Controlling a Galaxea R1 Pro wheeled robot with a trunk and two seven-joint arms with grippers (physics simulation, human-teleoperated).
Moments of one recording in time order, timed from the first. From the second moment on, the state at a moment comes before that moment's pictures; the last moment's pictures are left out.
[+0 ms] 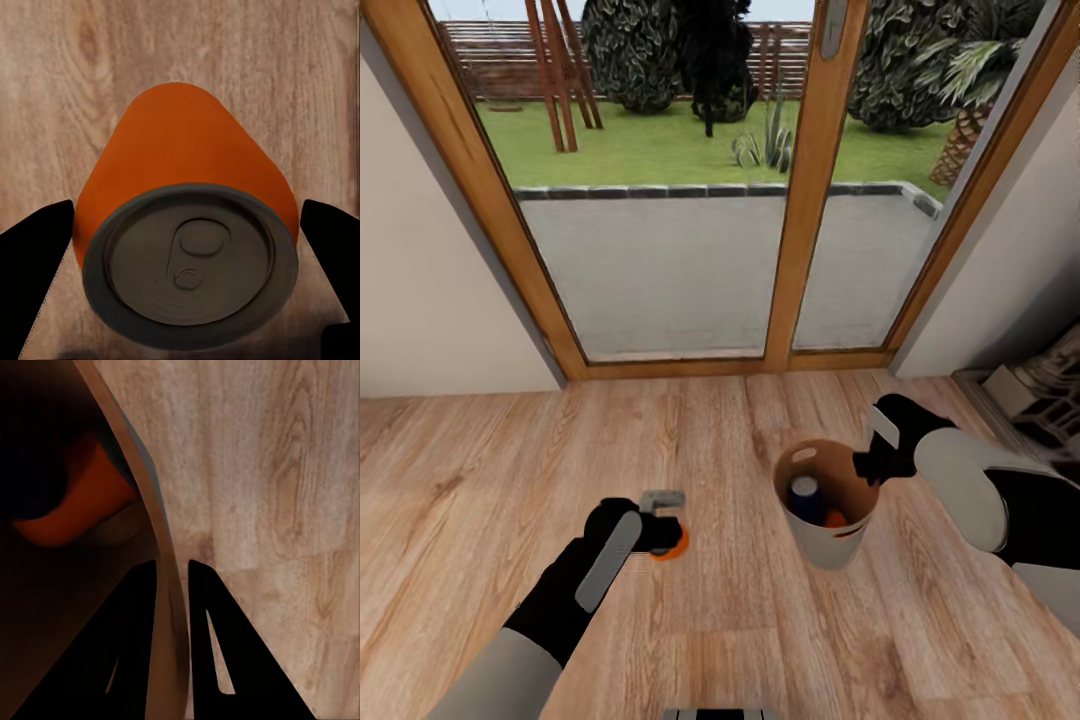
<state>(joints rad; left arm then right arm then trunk) -0.59 -0.03 -0.35 -1.14 0.67 0.95 0.48 -1.34 -0.11 -0.06 -0.05 0.05 1.04 -0.10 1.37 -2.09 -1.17</state>
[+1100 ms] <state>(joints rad) -0.59 0.02 -0.32 -1.52 0.98 1.05 0.47 -1.27 -0.07 -0.06 -0.06 0.05 0.89 -0.33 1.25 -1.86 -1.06</state>
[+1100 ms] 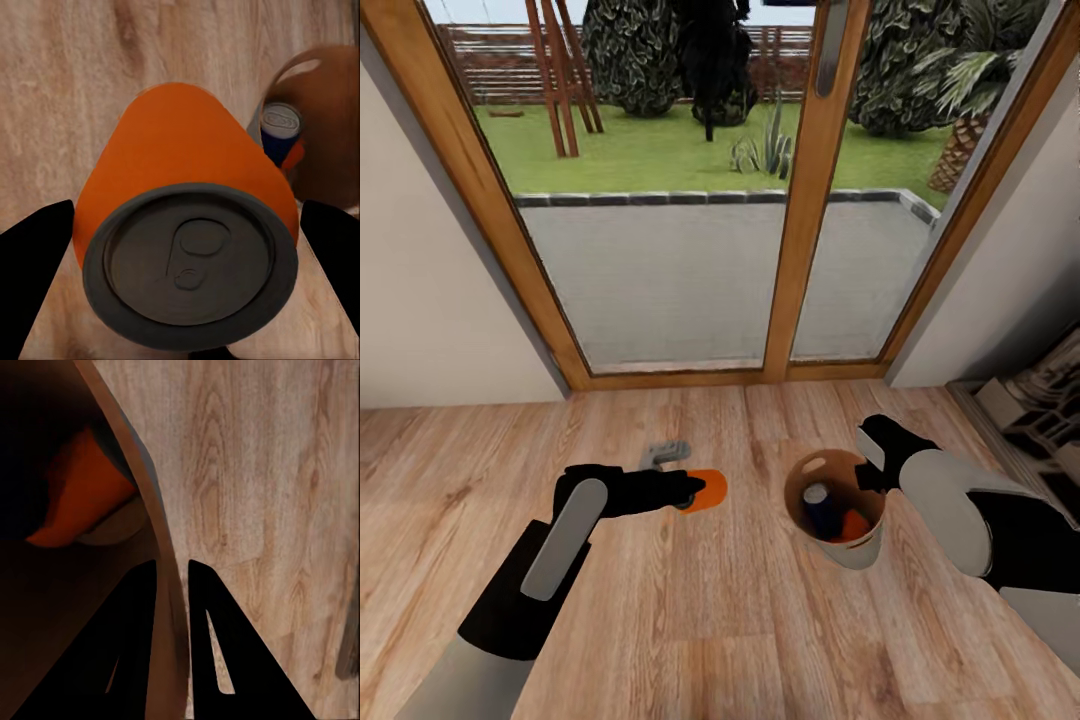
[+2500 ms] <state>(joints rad) -0.60 -0.07 -0.33 -1.57 1.08 1.05 0.47 -1.22 0.07 -0.08 -0.06 0.03 0.85 -0.39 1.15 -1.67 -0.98</state>
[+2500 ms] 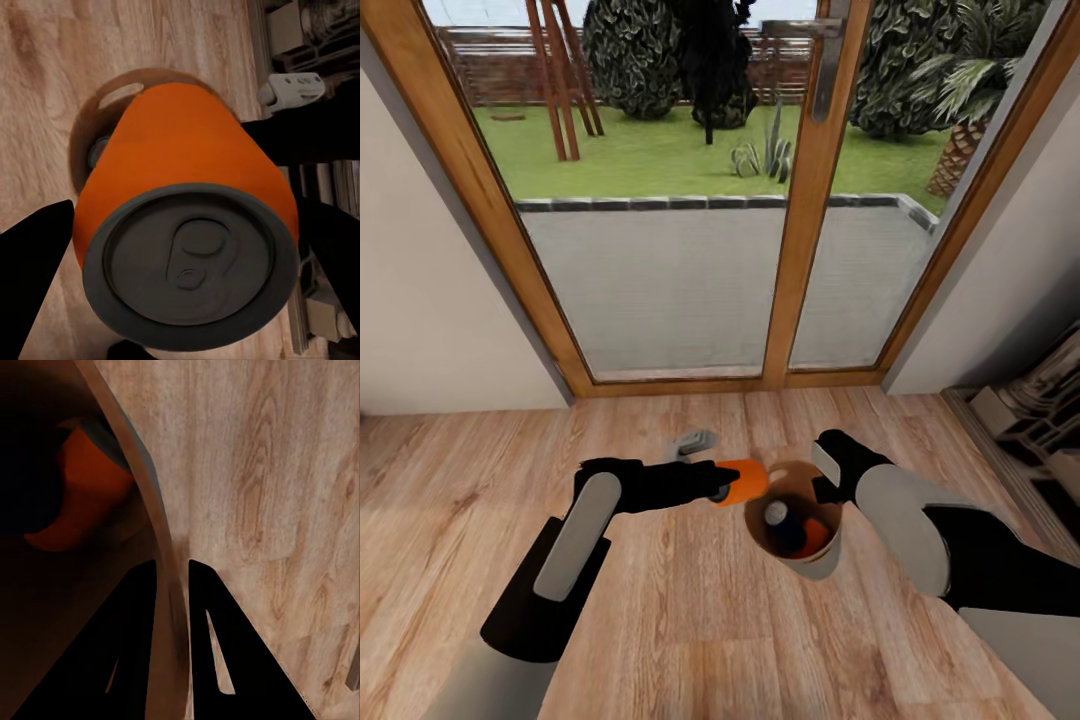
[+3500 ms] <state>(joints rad) -0.60 -0.10 -0.54 -1.33 1.06 0.84 0.47 -1.22 0.17 -0.07 -0.05 0.03 0.85 -0.45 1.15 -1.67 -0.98</state>
